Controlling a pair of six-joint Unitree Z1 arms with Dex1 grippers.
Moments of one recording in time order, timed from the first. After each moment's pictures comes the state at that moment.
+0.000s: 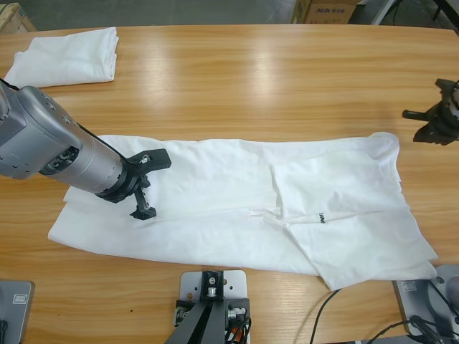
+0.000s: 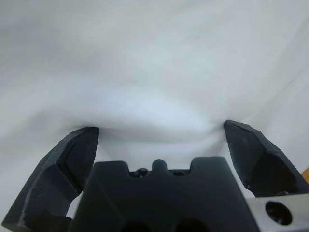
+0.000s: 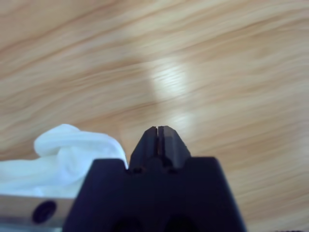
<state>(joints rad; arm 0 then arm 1) -0.83 1.89 -1.00 0.53 -0.02 0.22 -0.02 1.72 -0.85 0.54 -0.11 0.37</state>
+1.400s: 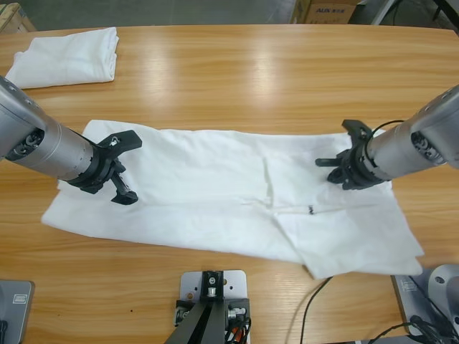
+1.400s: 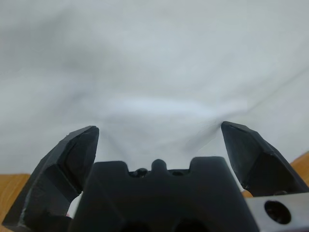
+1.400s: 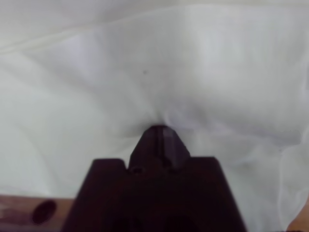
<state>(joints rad) -0.71 1.83 -0.96 0.56 0.00 0.10 0.56 1.70 -0.65 0.32 0.01 0.70</state>
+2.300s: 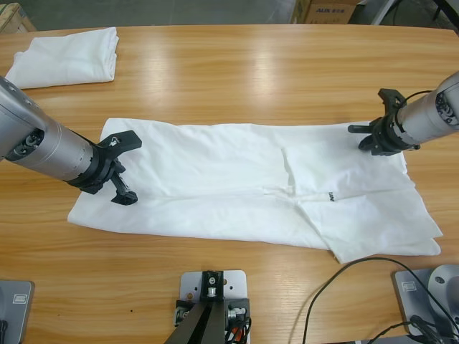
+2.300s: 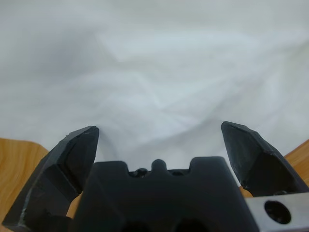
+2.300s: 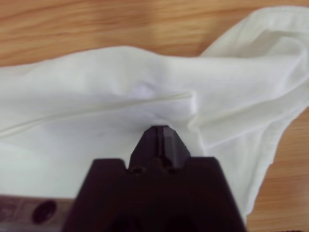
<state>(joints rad) -0.71 1.83 -0.96 0.56 0.00 0.10 0.29 1.73 -0.67 0.24 -0.06 0.48</state>
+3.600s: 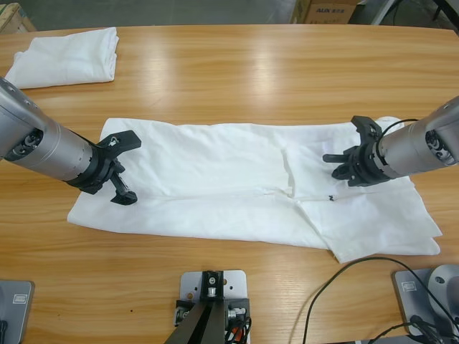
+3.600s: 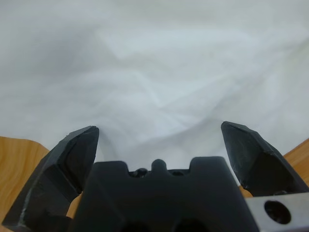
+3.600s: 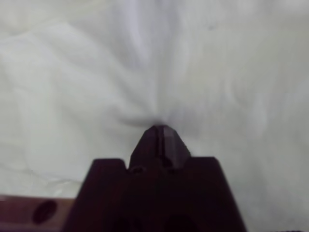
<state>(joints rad) -0.71 1.82 -0.96 0.56 0.00 0.09 0.55 1.60 -0.59 0.24 0.01 0.67</state>
